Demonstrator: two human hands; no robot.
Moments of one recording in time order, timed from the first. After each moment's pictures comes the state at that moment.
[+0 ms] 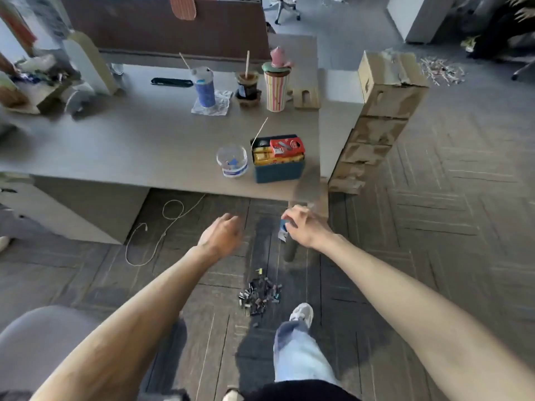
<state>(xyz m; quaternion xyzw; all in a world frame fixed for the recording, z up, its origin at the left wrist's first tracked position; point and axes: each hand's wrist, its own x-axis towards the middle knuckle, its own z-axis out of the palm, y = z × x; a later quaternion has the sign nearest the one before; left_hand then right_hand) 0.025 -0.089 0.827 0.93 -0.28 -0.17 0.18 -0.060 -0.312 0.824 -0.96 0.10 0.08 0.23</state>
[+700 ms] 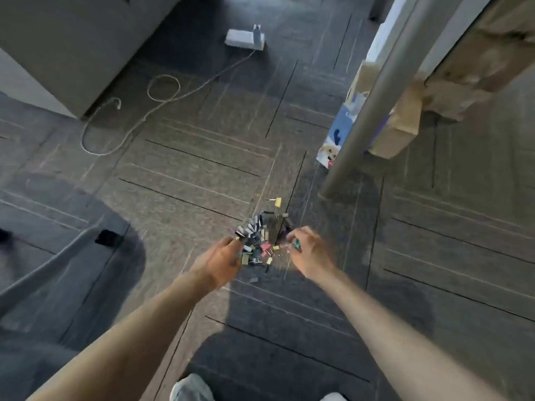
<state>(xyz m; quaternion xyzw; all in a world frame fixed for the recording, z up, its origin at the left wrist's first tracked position) -0.074 -0.029 0.241 0.92 -0.20 -0.30 0.15 -0.122 -0.251 0.235 -0.94 0.10 0.16 0.28</state>
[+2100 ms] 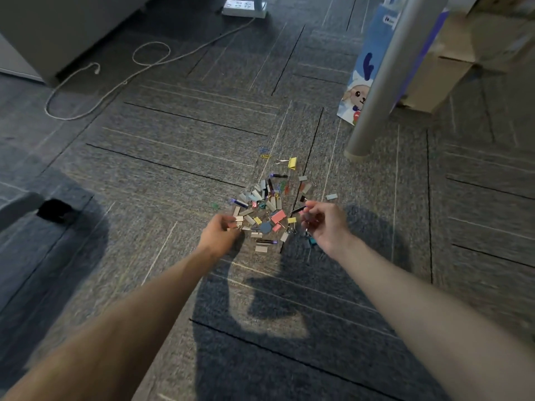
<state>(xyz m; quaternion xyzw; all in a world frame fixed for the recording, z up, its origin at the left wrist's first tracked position) -0.072 -0.016 -0.006 0.82 0.10 -0.25 0.51 -0.112 -0.244 0.015 -0.43 0.37 0.02 0.83</state>
